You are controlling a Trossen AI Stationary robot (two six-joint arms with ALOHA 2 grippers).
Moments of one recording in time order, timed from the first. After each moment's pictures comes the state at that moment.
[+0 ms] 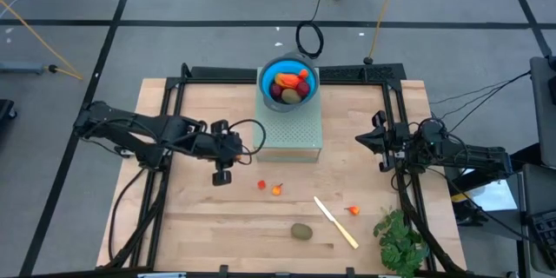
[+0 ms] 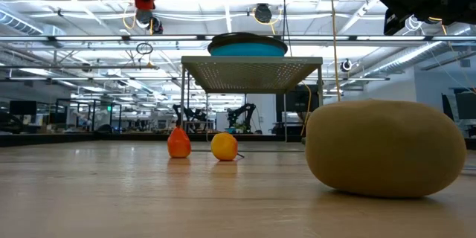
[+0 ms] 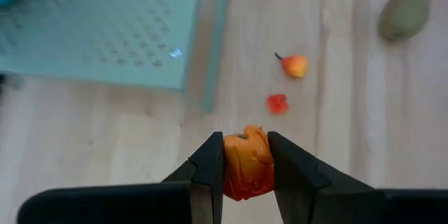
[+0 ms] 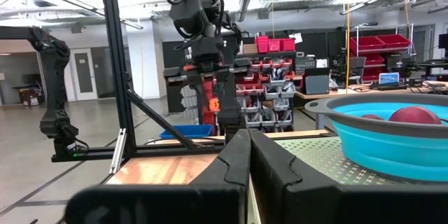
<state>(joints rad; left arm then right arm) -0.20 1.33 1.31 -1.00 -0.20 -0.25 -0.13 0.13 0.15 0.22 -0.15 0.11</state>
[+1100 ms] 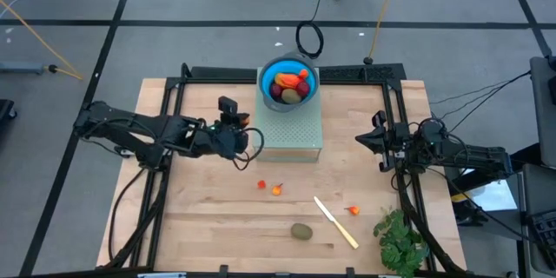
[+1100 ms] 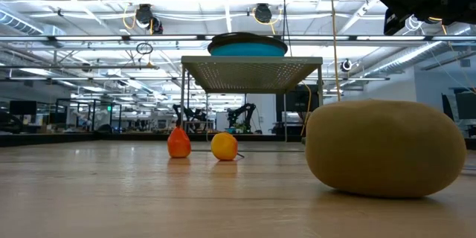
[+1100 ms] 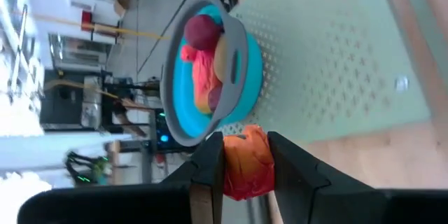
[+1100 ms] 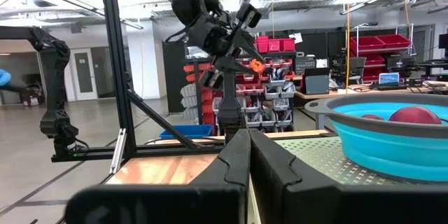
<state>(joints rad) -0.20 1.33 1.31 -0.76 -0.81 0.58 -0.13 0.13 0.15 0.22 -0.15 0.11</state>
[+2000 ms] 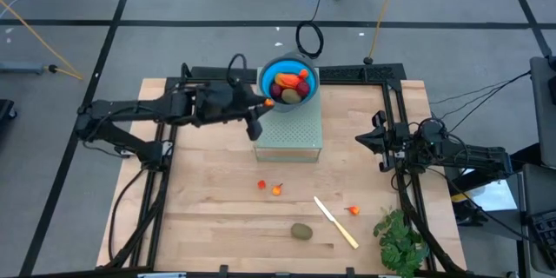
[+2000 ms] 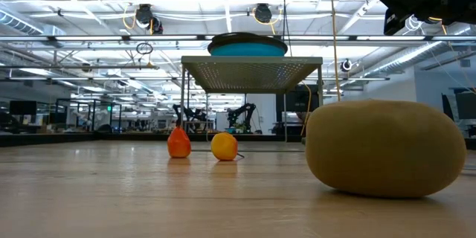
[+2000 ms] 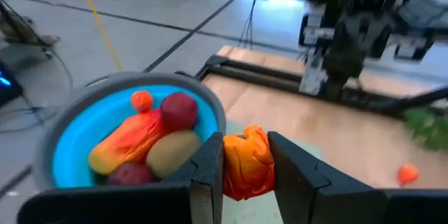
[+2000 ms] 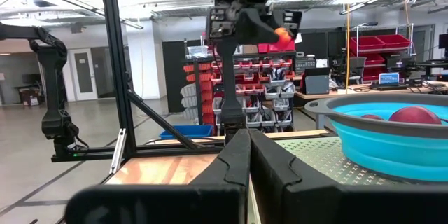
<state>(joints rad) 0.09 1.33 1.31 -0.33 -0.27 -0.11 -0.13 0.13 0.15 0.22 -0.15 0.11</state>
